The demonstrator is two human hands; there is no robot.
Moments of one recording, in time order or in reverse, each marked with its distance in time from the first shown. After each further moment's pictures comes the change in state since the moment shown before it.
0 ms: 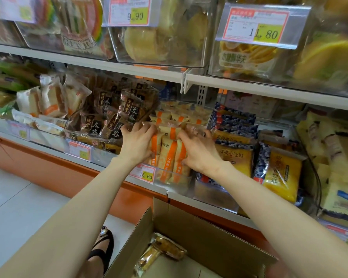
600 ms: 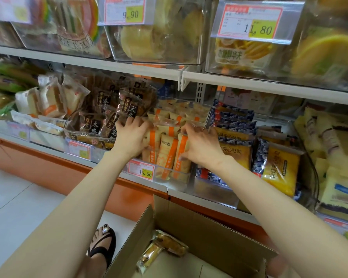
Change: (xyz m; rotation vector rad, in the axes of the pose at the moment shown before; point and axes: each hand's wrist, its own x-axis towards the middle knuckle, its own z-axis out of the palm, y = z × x) left_hand 0.002 -0.005 -0.018 -0.007 -0.038 -0.077; right_hand -0.001 0.003 -0.008 0.124 -0.042 0.168
